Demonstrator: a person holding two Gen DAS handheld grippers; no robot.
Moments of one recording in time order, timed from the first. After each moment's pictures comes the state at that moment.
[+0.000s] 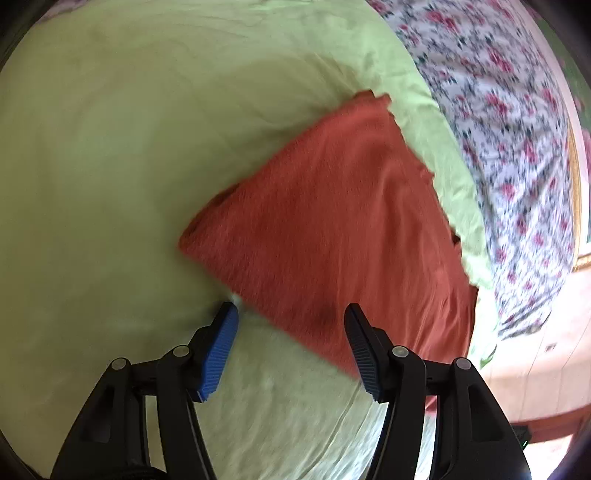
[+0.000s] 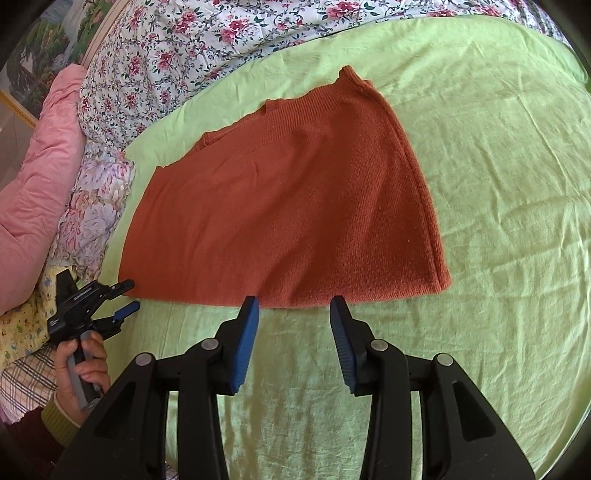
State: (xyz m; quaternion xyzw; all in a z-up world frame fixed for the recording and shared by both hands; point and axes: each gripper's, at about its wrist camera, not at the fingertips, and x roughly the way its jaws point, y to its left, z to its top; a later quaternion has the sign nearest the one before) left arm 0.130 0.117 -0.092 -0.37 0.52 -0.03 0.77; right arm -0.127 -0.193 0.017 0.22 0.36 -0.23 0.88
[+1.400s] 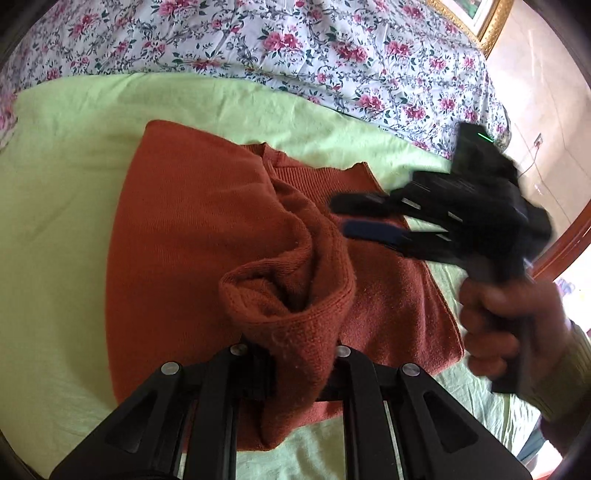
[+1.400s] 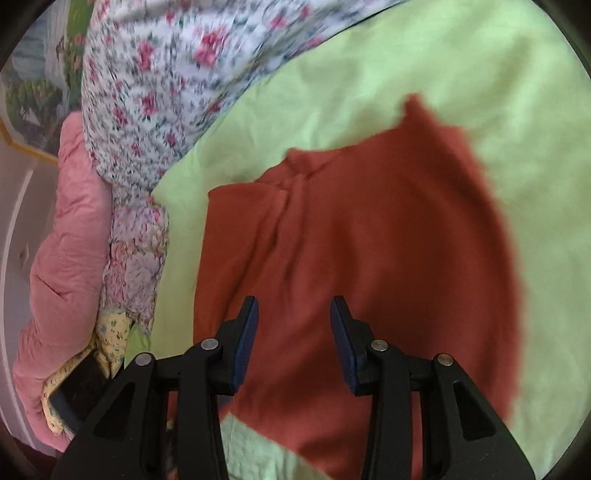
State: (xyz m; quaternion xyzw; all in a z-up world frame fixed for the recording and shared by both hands) left arm 0.161 -0.152 -0.027 -0.06 0.46 -0.24 0.85; right arm 0.006 -0.316 0.038 0.32 0.36 -0.10 0.87
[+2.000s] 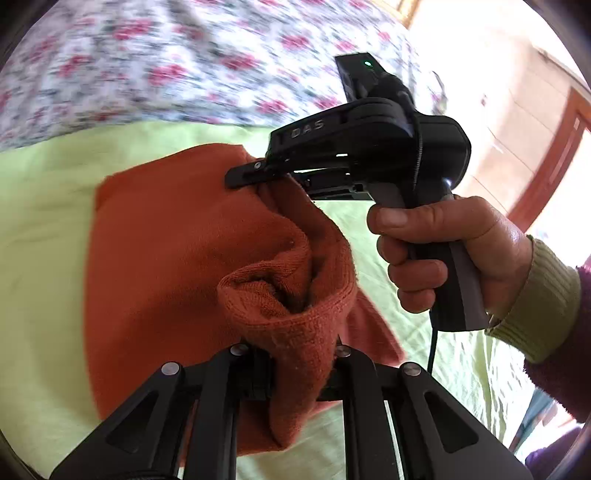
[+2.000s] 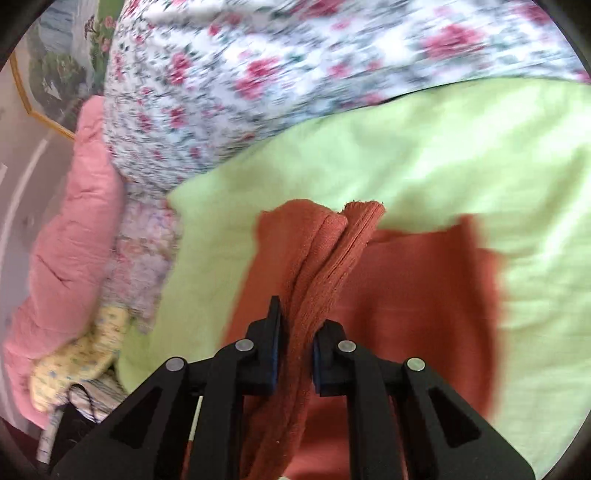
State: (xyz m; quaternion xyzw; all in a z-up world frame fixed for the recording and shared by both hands) left arm 0.135 -0.225 -0.001 0.01 0.43 -0.35 0.84; right arm 0.019 -0.337 0.090 0.24 0.36 -0.09 0.90
